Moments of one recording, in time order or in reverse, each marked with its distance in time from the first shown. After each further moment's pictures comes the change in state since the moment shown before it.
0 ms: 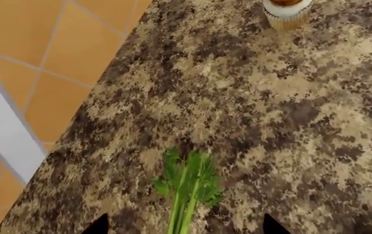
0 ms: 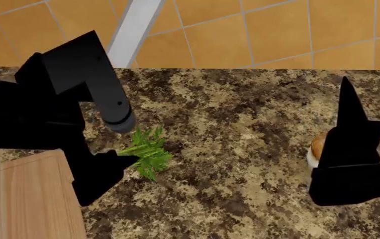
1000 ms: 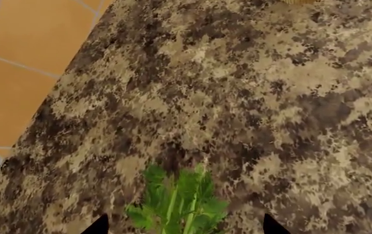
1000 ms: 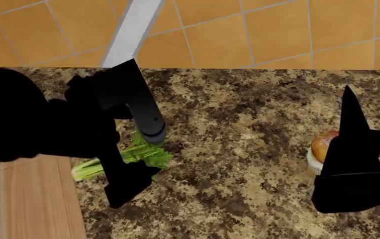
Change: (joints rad) left arm 0.087 0.117 0.161 -0.231 0.184 0.211 0.127; right arm -0.100 -0.016 0.093 -0.007 -0.005 0.017 -0.004
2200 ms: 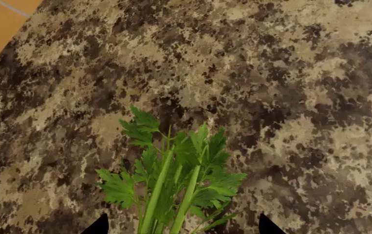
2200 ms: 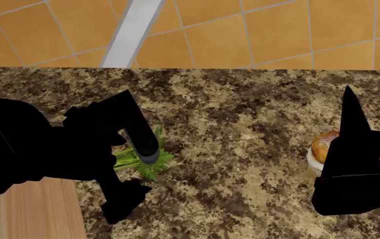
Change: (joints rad) left arm 0.116 0.003 0.037 -0.108 0.041 0.068 0.001; right arm 0.016 0.005 0.008 -0.006 0.034 0.009 0.021
